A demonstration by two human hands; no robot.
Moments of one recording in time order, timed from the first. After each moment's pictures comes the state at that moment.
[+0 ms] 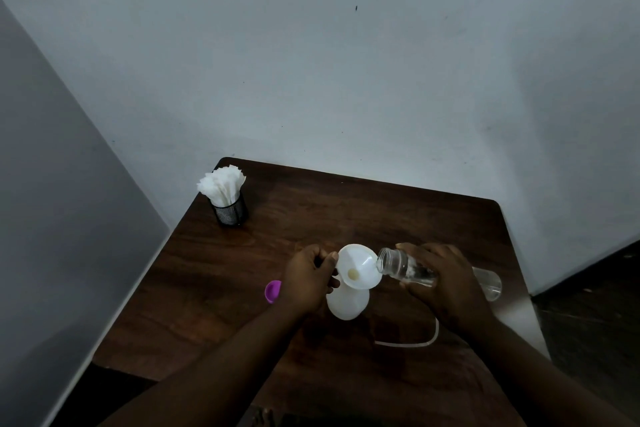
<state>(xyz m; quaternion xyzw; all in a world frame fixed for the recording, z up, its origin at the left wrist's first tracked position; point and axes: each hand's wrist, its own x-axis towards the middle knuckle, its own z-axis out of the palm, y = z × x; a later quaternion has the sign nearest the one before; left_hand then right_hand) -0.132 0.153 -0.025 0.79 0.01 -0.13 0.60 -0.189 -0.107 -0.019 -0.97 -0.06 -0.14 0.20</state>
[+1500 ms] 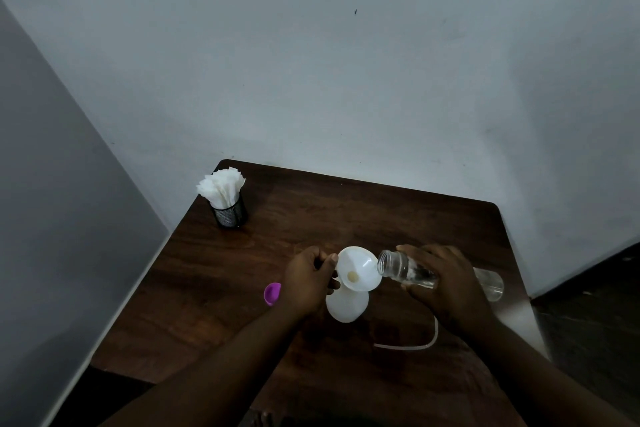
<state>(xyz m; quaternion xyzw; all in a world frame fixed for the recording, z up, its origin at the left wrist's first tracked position) -0.131 0.150 -0.025 0.80 0.02 -0.13 0.59 -0.188 -0.112 -0.020 -0.97 -0.07 -0.13 0.19</state>
